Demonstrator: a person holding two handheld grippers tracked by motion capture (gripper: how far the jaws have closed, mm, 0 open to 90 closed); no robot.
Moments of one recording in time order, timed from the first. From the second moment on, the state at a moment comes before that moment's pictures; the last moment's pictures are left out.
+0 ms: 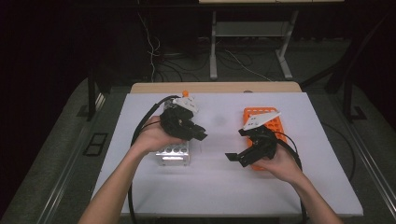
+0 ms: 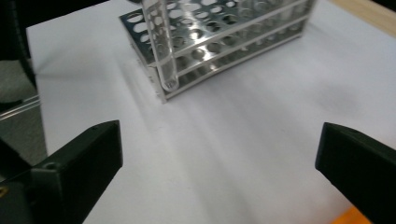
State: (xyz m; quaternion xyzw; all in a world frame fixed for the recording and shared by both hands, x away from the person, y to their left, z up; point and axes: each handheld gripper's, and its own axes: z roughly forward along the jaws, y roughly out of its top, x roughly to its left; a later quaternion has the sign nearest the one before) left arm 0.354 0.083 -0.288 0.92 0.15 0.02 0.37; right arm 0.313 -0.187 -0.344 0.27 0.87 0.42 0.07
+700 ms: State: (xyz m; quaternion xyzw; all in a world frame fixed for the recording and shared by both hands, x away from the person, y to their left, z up) left arm 0.381 0.117 -0.285 0.90 0.22 0.07 0.38; right arm 0.290 -0.241 -0.366 0.32 0.84 0.43 0.06
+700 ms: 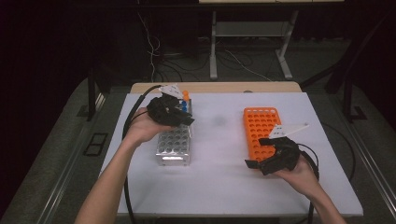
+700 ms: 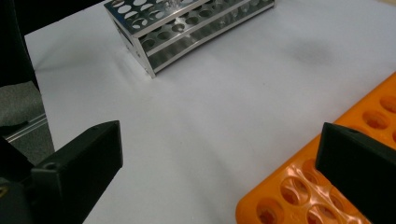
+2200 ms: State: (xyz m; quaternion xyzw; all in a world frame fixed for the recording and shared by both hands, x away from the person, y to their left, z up) left arm 0.414 0.126 -0.328 0.89 0.28 0.08 0.36; right arm 0.251 -0.282 -0.395 0.36 0.81 0.46 0.07
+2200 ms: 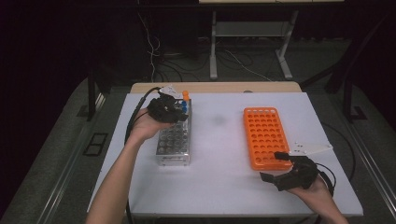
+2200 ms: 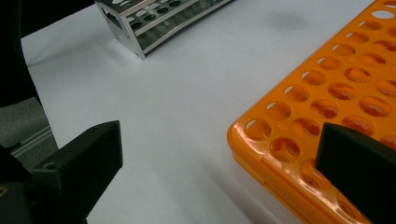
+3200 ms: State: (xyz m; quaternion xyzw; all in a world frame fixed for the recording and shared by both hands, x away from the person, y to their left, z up) left arm 0.329 0.146 -0.326 0.83 0.30 0.08 0.46; right arm 0.241 -0.293 -0.406 0.38 0.79 0.47 0.08
